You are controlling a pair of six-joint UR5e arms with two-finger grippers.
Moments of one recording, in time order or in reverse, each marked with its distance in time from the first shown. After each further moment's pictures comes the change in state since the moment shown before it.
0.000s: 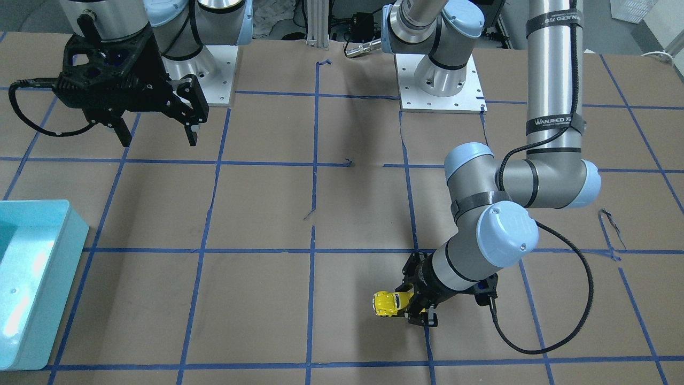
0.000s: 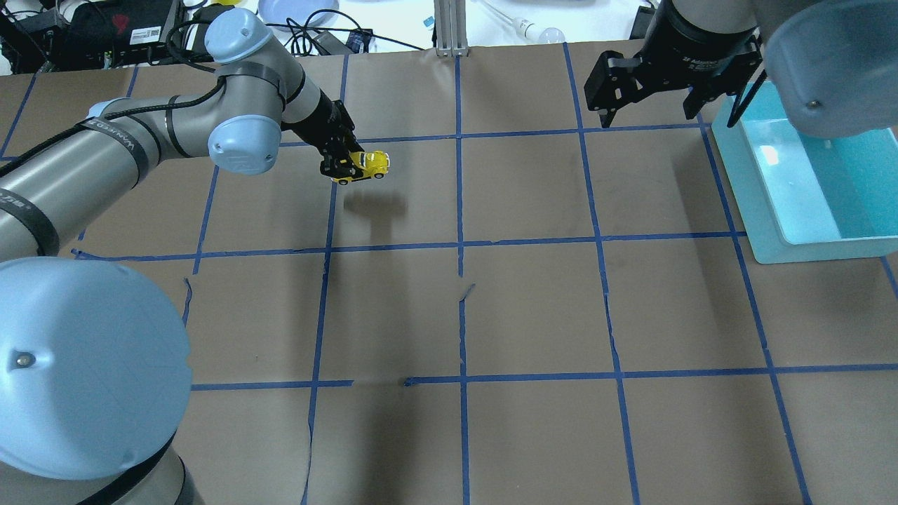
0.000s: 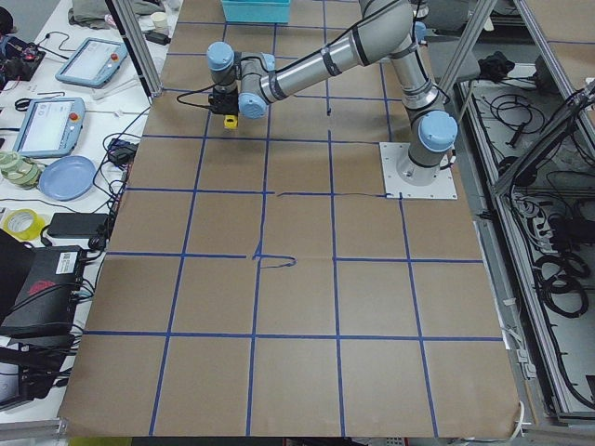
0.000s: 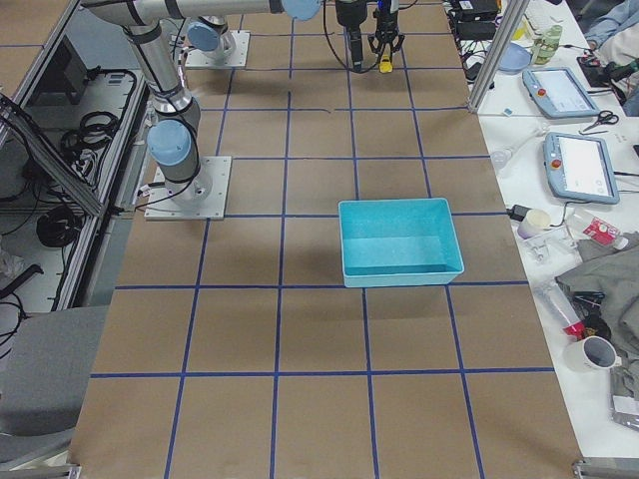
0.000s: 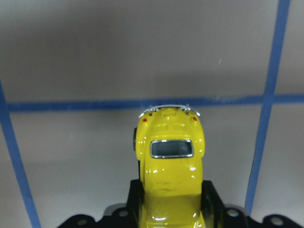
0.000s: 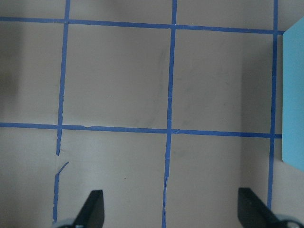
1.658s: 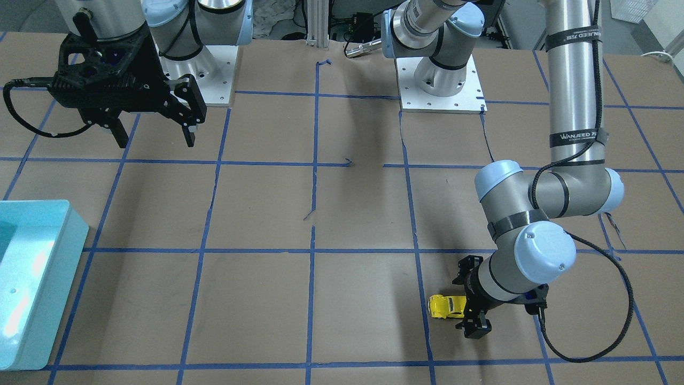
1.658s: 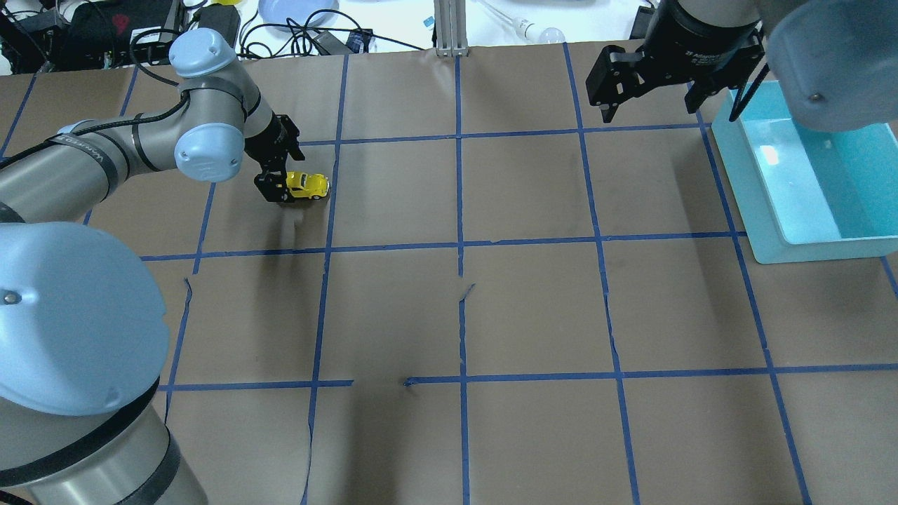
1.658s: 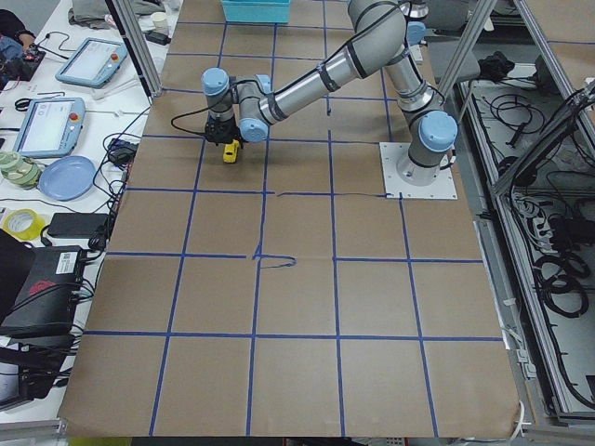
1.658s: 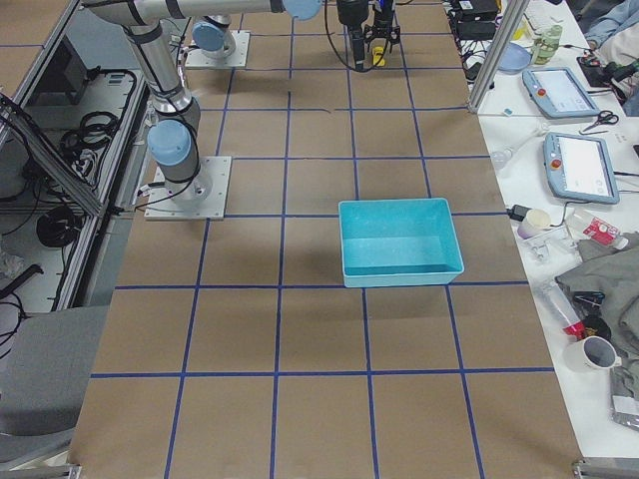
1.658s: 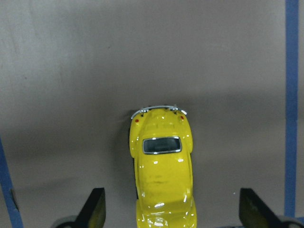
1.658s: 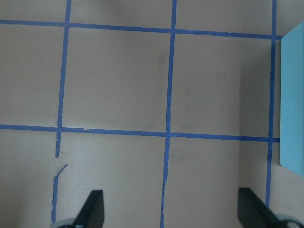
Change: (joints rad) left arm 0.114 -0.037 -0.020 0.001 0.214 0.208; right arm -0.003 0.004 -0.008 -0.003 0.000 -0.011
